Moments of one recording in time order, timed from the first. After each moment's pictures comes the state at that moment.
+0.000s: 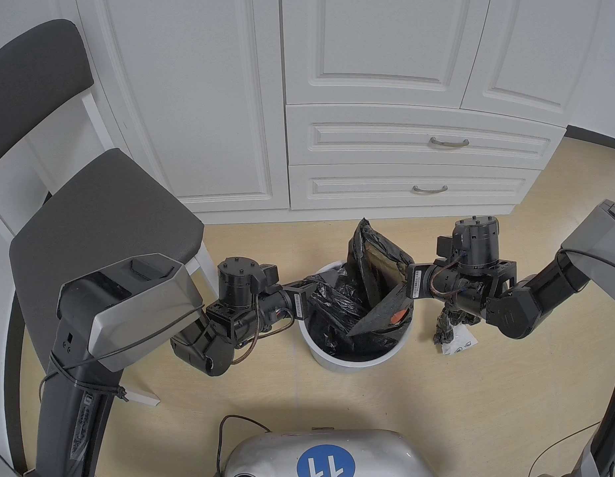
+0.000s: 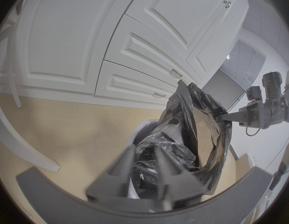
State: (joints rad) left arm -0.48 2.53 -1.18 -1.11 -0.20 -0.27; right arm 0.42 2.08 -0.94 -0.74 -0.11 0.21
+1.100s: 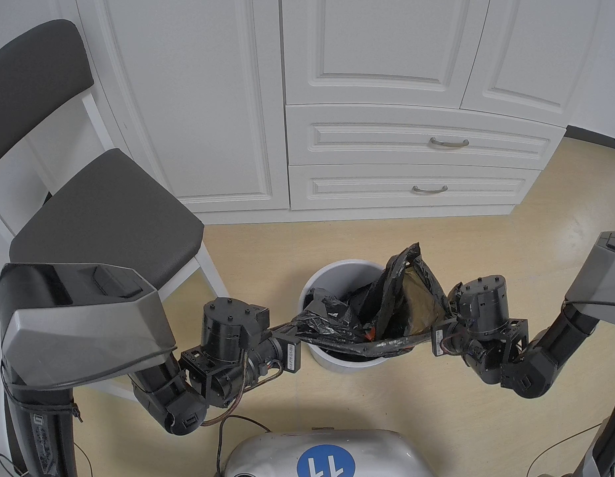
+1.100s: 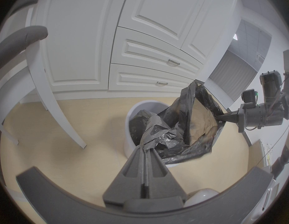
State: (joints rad) left arm -0.64 2.25 -0.65 -1.22 0.09 -0.21; right arm 0.51 2.02 -0.56 -0.92 -0.52 0.09
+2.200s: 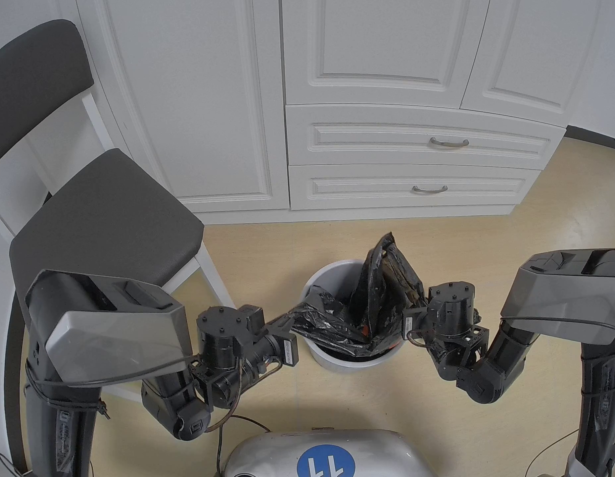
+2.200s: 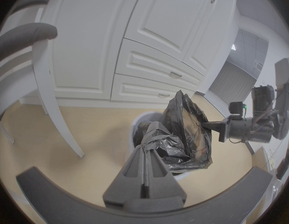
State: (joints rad) left arm -0.61 2.36 -0.64 -1.49 0.10 -0.21; right arm 0.52 2.30 -0.71 -1.27 -0.56 0.08
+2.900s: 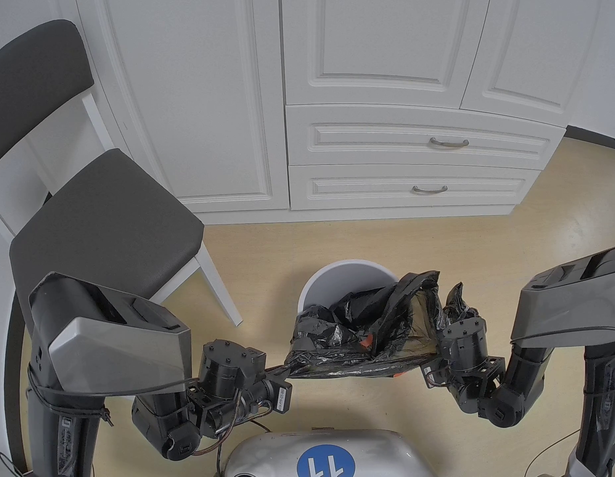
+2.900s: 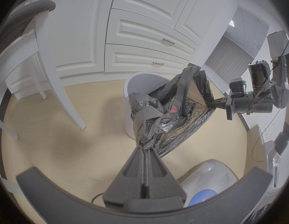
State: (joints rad) left arm -0.66 2.37 -0.48 -1.38 0.05 -0.16; right arm 0.52 2.28 -0.45 -1.25 -0.56 -0.12
